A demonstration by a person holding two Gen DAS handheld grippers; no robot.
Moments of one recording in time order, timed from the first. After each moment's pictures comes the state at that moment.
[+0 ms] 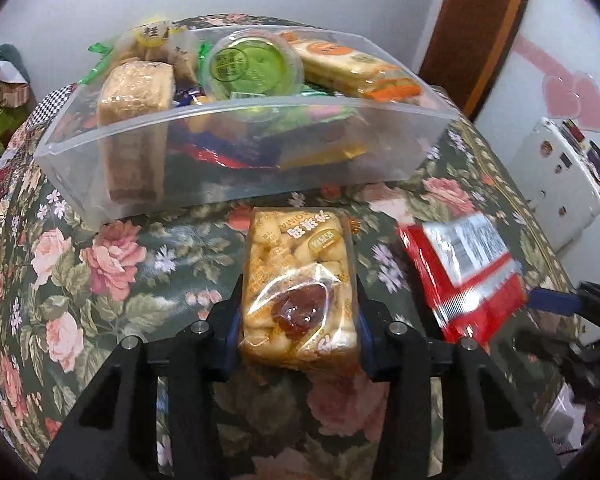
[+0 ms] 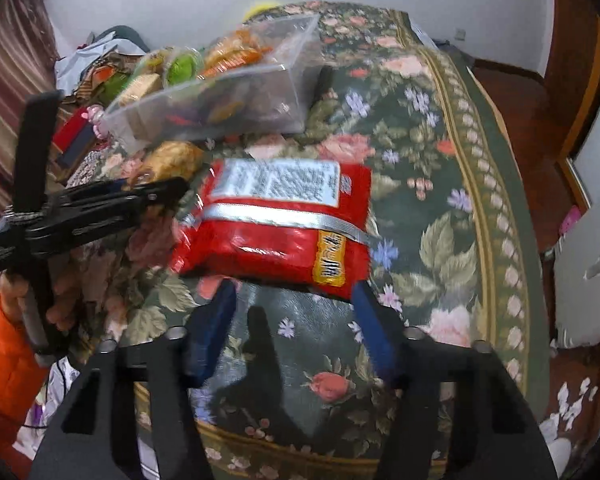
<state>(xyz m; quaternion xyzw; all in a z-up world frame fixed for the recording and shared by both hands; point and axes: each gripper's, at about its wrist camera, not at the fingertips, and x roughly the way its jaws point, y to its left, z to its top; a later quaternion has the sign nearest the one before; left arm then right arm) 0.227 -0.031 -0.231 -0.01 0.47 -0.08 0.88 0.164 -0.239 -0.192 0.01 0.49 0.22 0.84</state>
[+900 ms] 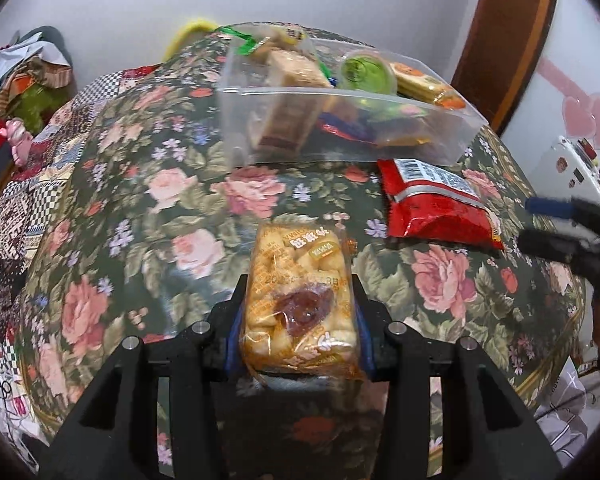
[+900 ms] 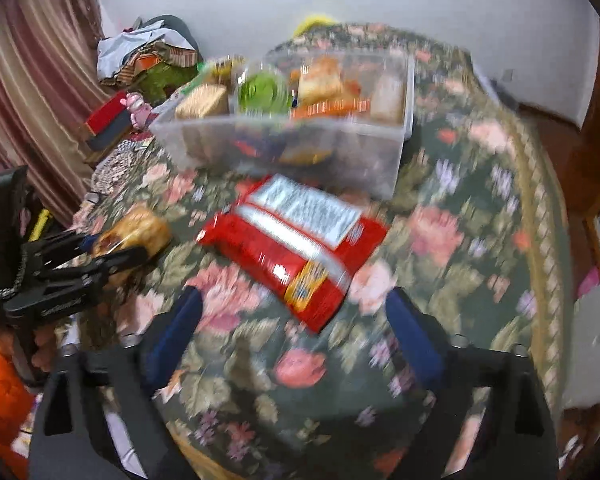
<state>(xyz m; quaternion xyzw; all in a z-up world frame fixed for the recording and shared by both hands) 0.154 0.051 -0.211 -0.04 0.45 -0.02 0.89 0.178 -0.184 -0.162 -0.04 0.44 0.30 0.85</state>
